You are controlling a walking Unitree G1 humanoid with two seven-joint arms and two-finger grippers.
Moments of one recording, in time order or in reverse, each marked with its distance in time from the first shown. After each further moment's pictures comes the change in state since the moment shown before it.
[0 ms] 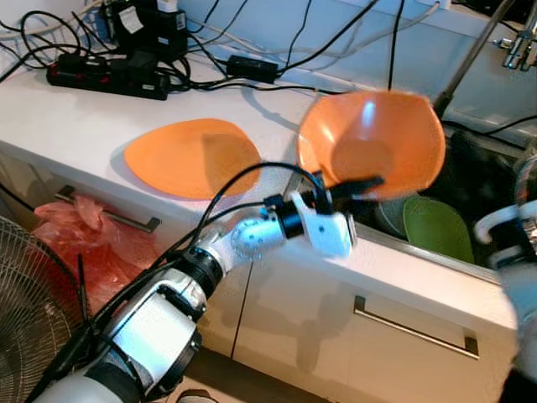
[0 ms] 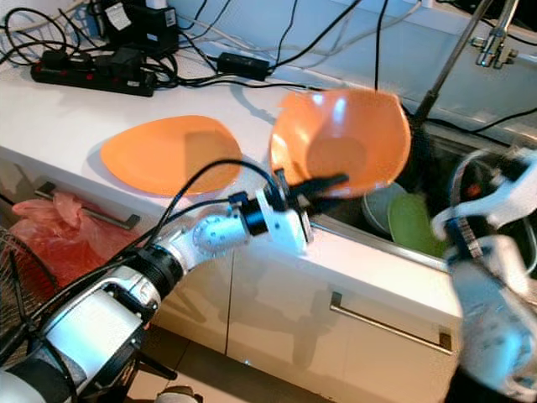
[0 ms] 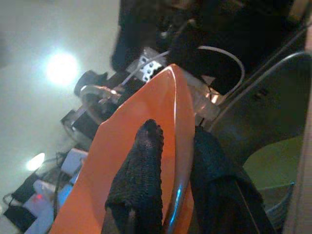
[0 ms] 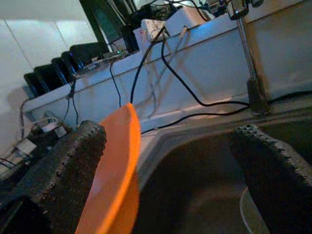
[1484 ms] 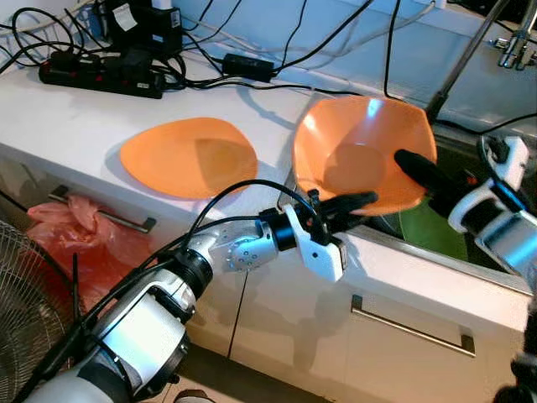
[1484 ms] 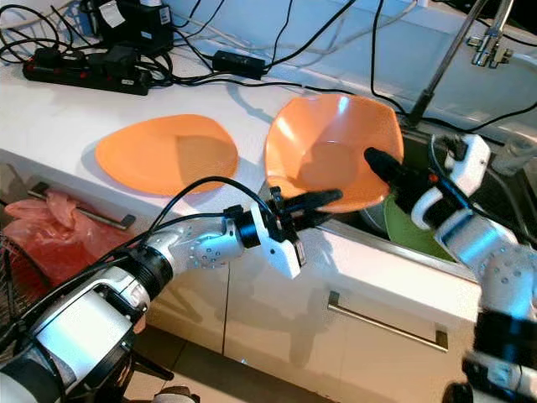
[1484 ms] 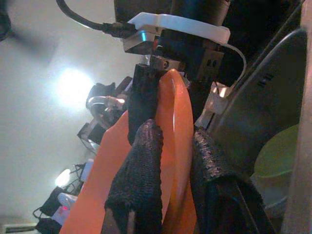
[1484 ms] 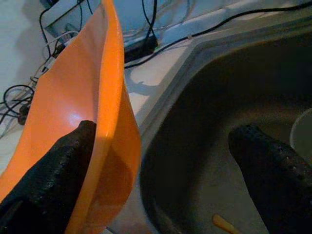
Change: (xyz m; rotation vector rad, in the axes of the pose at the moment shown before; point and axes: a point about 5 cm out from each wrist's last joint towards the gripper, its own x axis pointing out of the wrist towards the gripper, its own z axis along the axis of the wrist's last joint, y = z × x) left arm -0.010 -0.011 -0.002 0.152 -0.010 0.008; right arm 0.045 -0.015 -0.030 0.099 0.443 0.163
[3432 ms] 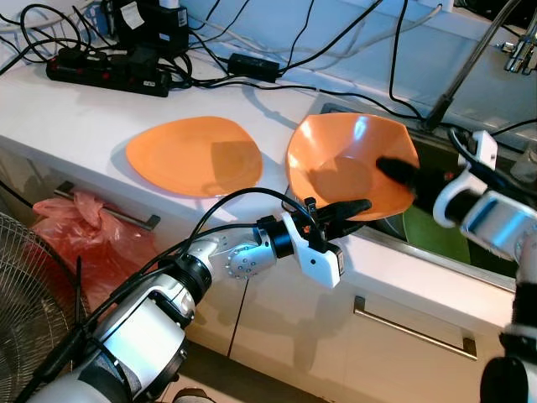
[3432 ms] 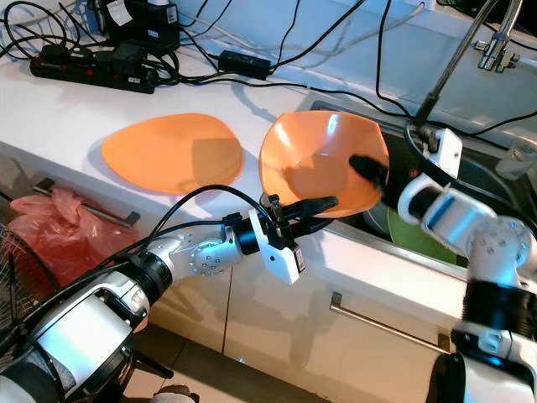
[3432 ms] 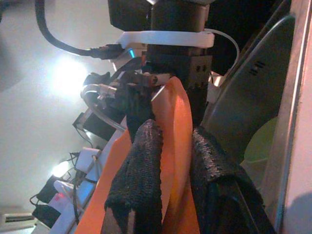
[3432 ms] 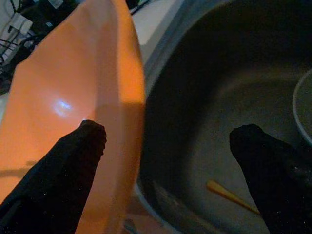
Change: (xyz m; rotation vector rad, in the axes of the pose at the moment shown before) left arm -0.006 -0.013 -0.002 -0.004 0.034 -0.028; right arm 0.016 -0.002 -0.008 0.019 0.180 -0.100
